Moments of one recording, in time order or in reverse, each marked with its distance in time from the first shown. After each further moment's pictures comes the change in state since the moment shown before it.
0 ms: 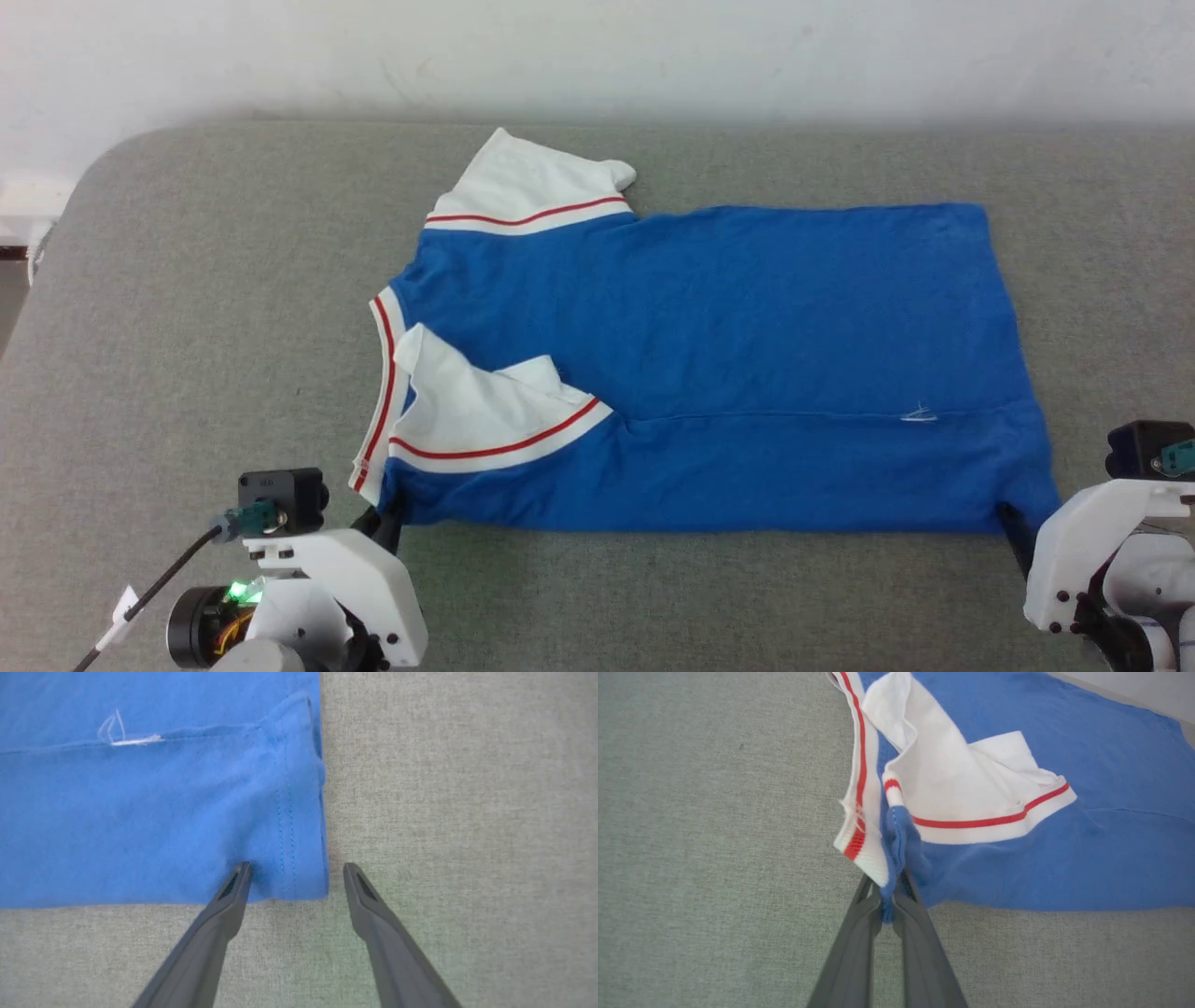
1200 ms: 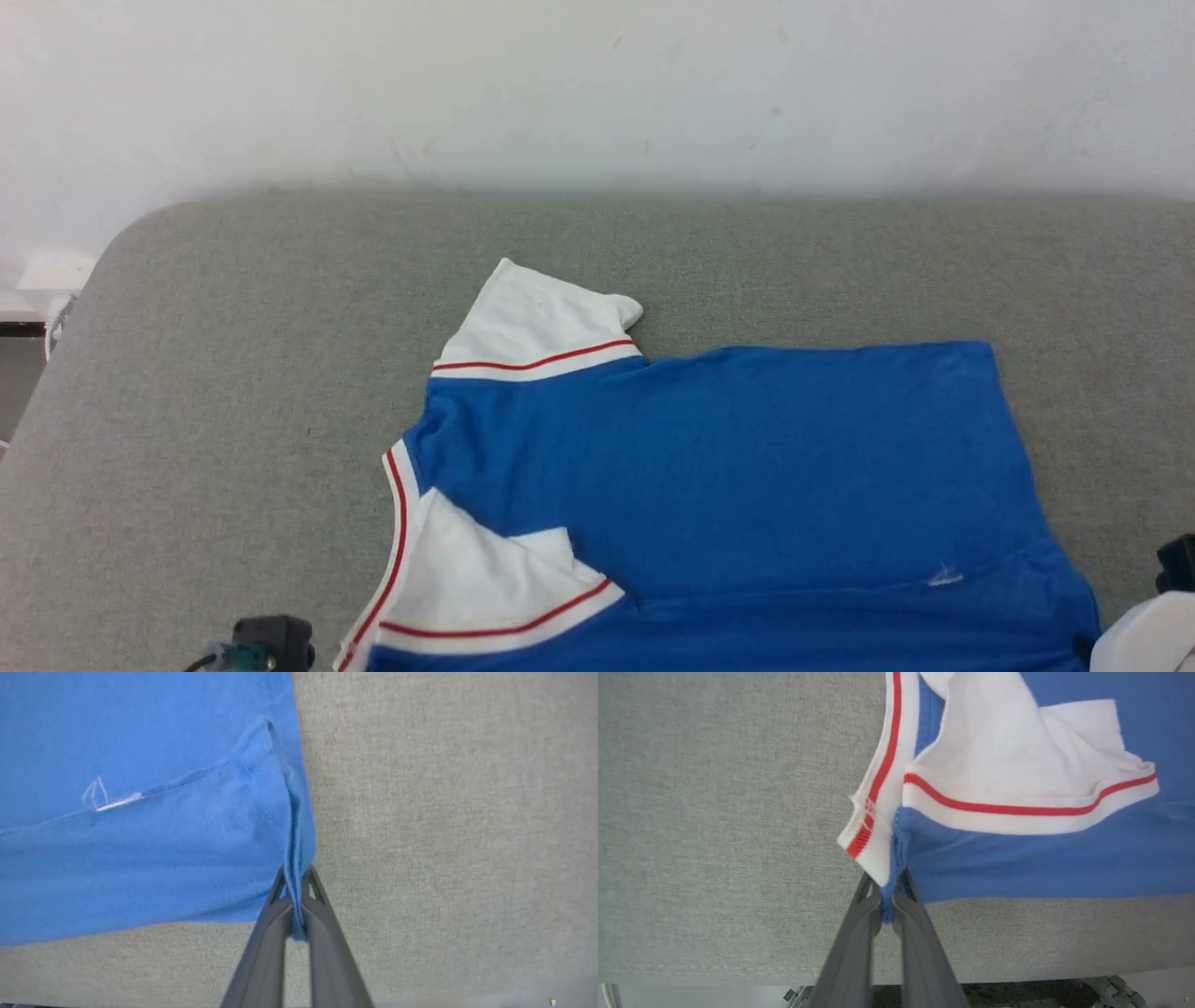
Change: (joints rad) left arm 0.256 0.115 -0.021 -0.115 -0.063 0.079 0.112; right arm 0.228 -0.024 -0.063 -0.163 0.077 0.002 0.141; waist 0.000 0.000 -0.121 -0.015
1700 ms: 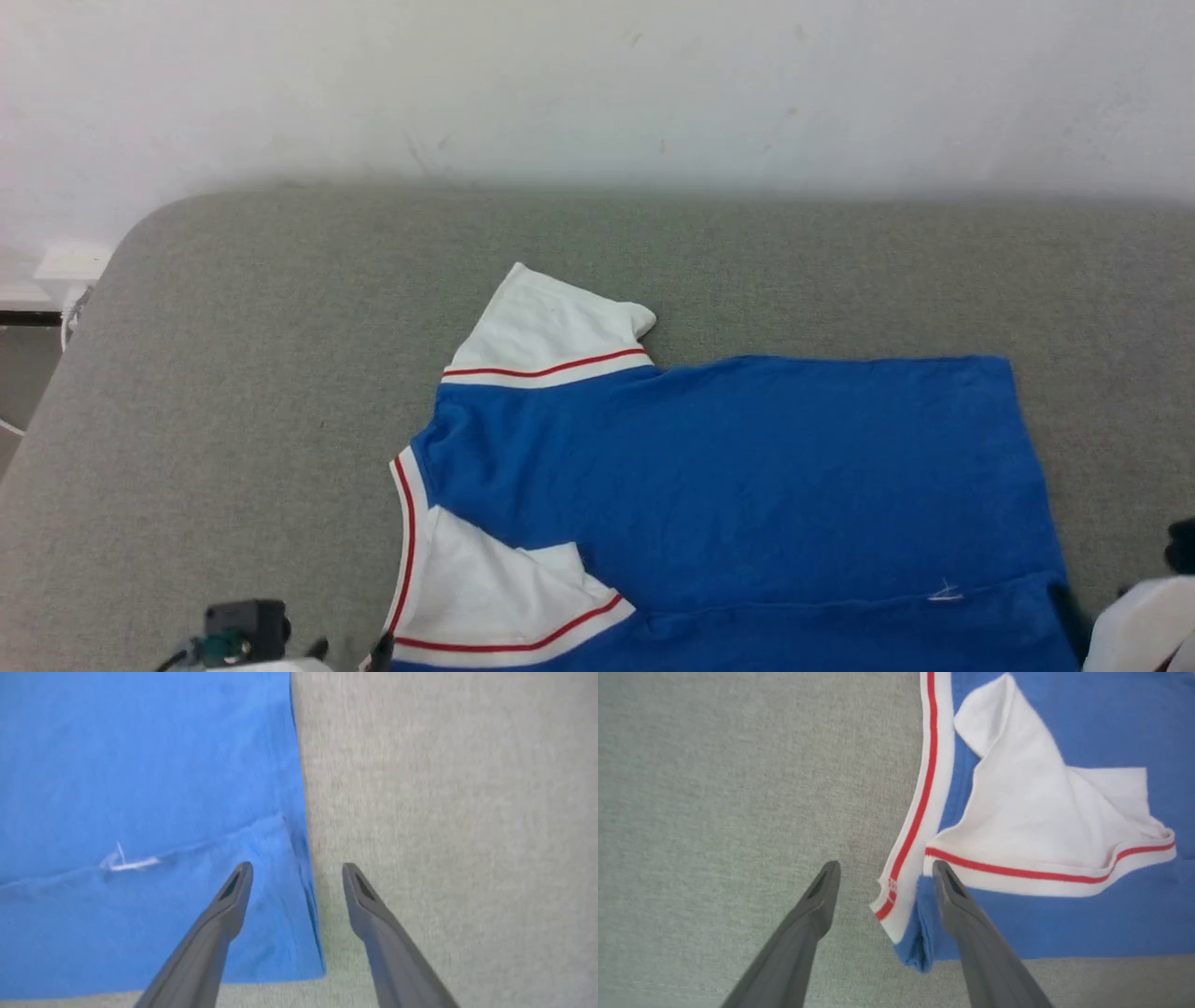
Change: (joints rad) left arm -0.027 -0.052 0.029 0.125 -0.025 -0.090 -0.130; right arm -0.022 -0.021 0.023 0.081 0.003 -0.002 -0.172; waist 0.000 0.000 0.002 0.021
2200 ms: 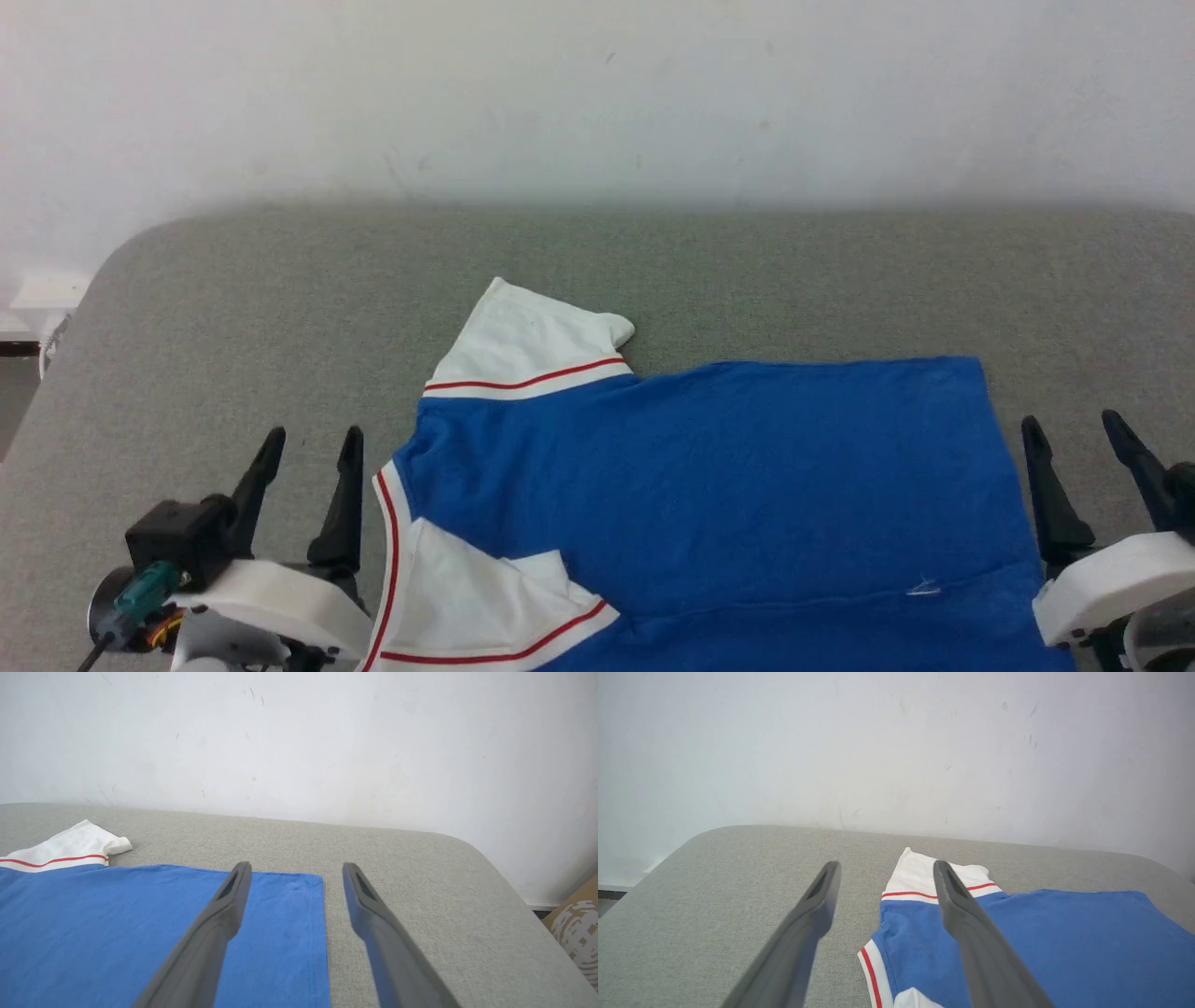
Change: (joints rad) left arm -0.133 -0.020 0.097 -0.083 0.167 -0.061 -0.381; right arm -0.072 -0.023 0.128 -0.091 -0.075 0.000 -0.560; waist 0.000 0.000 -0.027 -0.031
